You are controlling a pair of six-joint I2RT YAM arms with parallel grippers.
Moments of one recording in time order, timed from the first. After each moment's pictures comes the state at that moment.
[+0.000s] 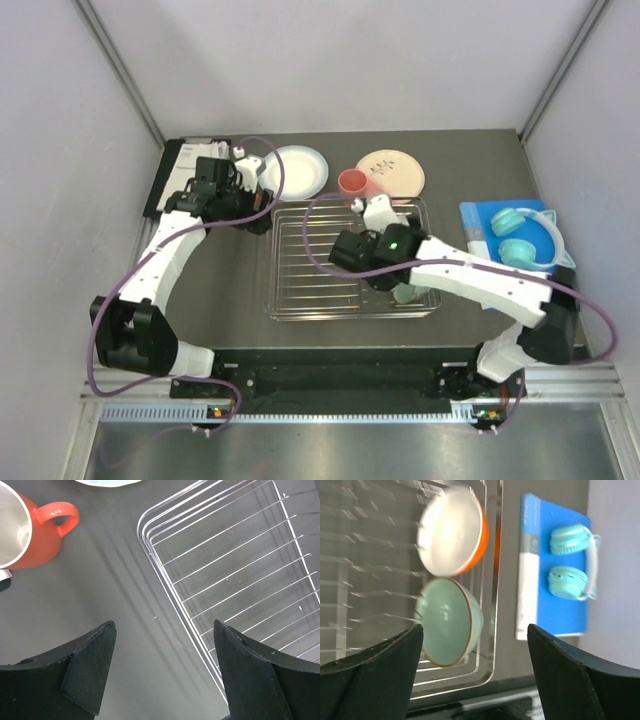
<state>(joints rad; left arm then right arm) -0.17 1.40 1.23 -0.67 0.29 0.15 1.13 1.53 1.42 -1.35 0.96 0.74</state>
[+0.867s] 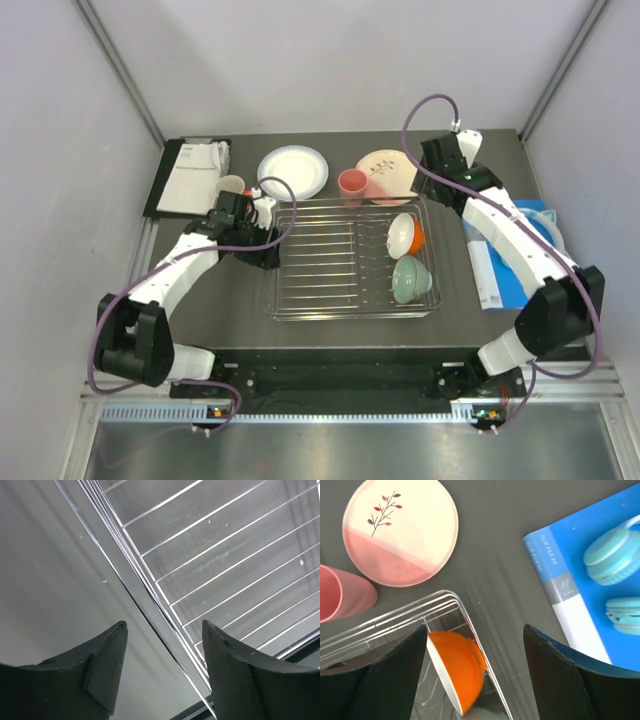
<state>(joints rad) -0.26 1.35 0.95 -0.62 0.31 0.07 0.40 1.47 1.41 -0.74 0.56 0.57</state>
